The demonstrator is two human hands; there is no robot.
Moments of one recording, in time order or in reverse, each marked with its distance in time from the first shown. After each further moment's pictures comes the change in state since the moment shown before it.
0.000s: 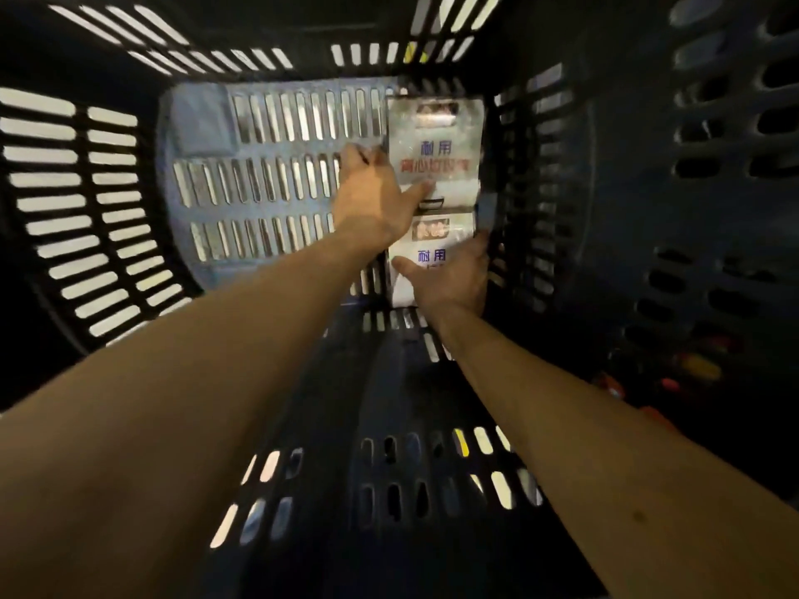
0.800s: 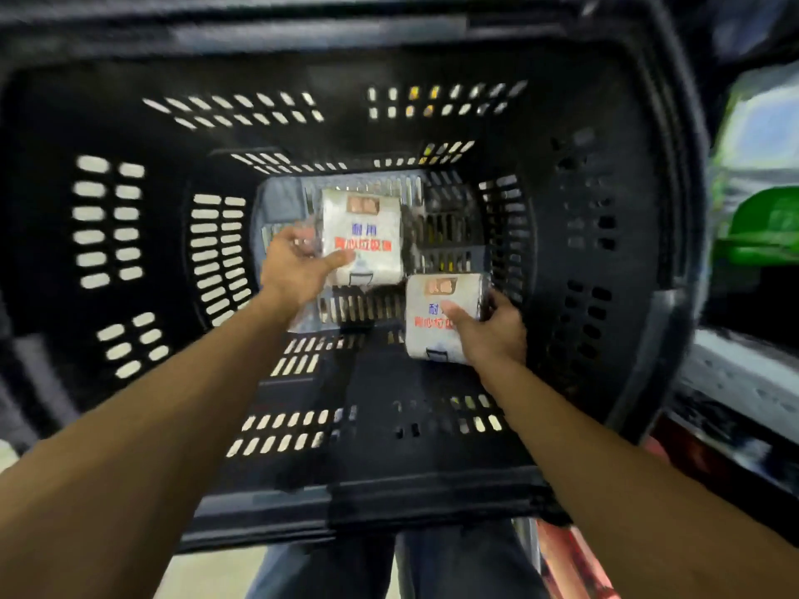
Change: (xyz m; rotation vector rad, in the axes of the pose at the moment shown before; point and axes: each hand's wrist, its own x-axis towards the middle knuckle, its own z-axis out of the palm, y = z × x) left_hand -0.100 -0.043 -0.134 -0.836 0.061 -0.336; right_hand -0.080 -0.018 -0.096 0.148 -0.062 0.056
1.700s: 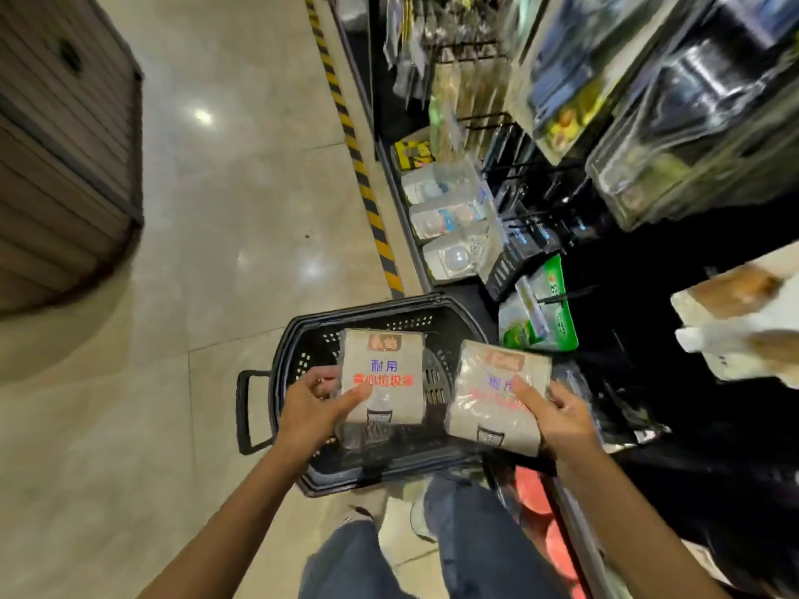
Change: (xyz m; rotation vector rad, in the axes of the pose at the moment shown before) left_hand -0.438 0.141 -0.149 0.030 -0.111 0.446; right_hand -0.404 -0.073 -0.286 0.819 -0.127 -0.318
